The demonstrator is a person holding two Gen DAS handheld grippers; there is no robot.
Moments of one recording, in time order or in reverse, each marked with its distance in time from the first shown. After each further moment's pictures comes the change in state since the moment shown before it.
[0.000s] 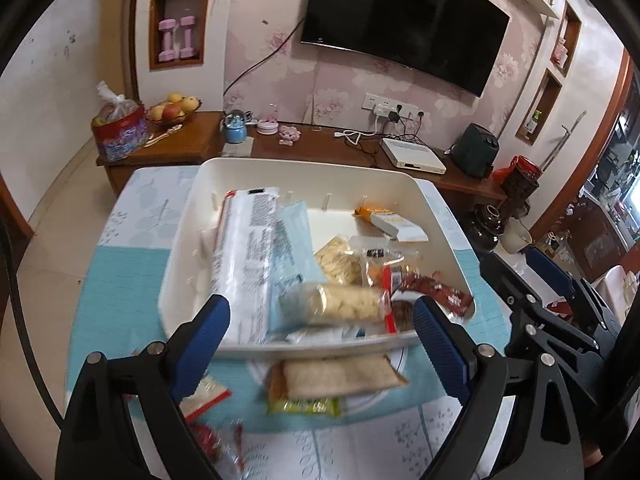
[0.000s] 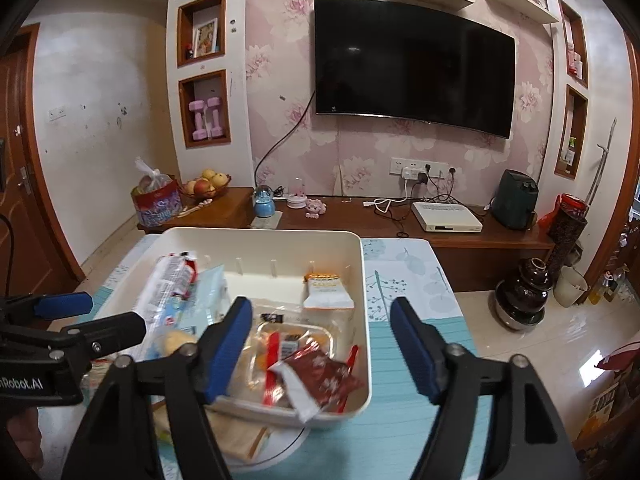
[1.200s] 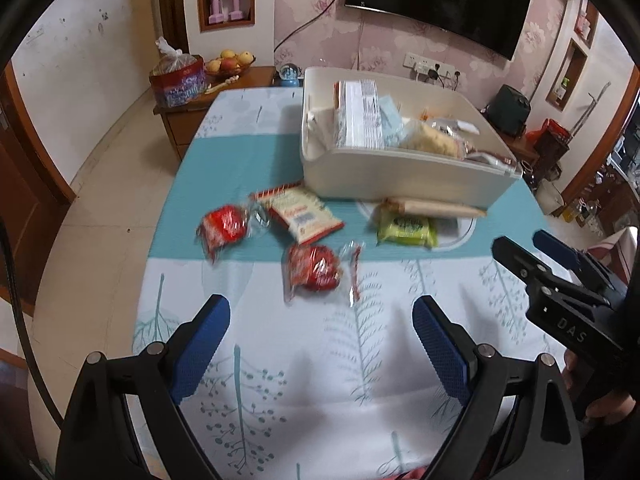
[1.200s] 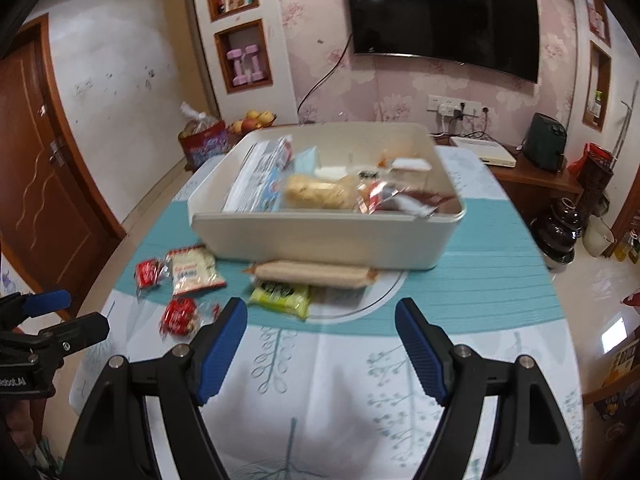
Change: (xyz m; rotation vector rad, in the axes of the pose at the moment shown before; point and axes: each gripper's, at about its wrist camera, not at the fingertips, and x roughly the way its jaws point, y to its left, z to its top) left arm -0.084 0.087 -0.143 0.002 0.126 0.131; right arm -0.060 0.078 -0.103 0.017 0.209 0.132
